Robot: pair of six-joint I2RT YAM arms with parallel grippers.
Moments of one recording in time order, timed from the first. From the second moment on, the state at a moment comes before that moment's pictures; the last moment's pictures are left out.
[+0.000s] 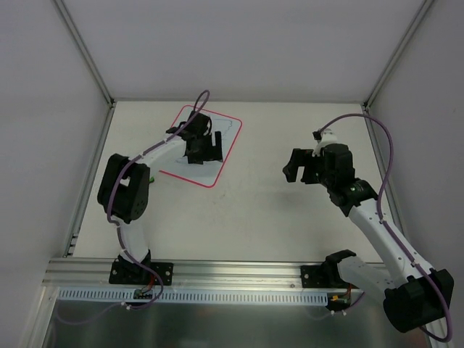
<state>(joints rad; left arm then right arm) -0.42 1.85 1.37 -0.50 0.07 -0.47 0.35 0.99 0.83 -0.39 -0.07 0.28</state>
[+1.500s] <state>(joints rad) -0.56 1.95 1.38 -0.51 -0.18 -0.48 0.35 1.05 0.78 -0.34 -0.09 0.31</state>
